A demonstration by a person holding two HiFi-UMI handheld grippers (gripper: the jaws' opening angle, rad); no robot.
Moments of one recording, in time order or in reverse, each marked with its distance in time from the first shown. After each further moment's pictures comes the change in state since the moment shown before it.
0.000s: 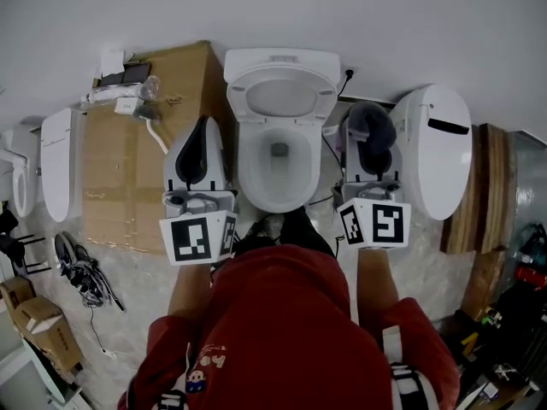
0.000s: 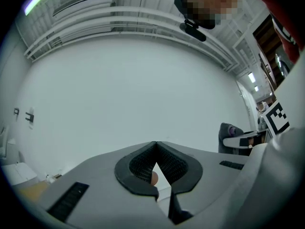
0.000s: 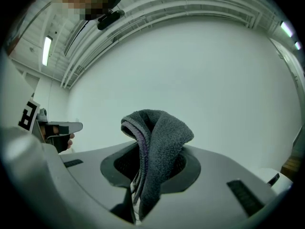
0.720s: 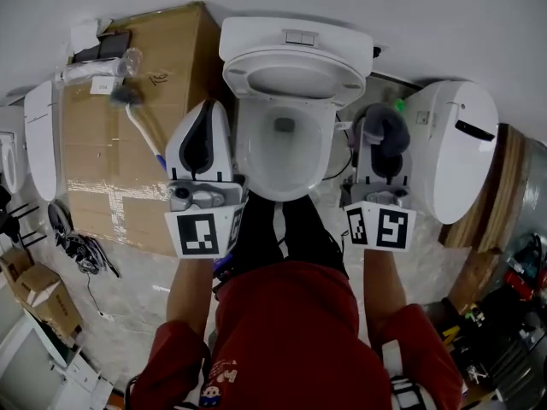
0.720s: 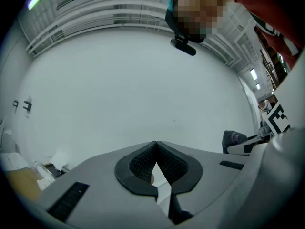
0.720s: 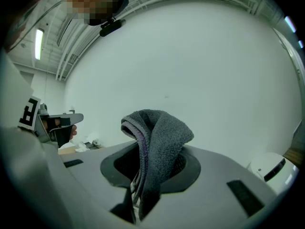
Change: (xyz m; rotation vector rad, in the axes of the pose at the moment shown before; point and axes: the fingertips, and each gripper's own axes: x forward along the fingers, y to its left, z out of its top) left arm 0.084 0.021 -0.117 0.000 0.007 0.008; right arm 0.083 -0.030 -0.131 0.021 0.143 -0.013
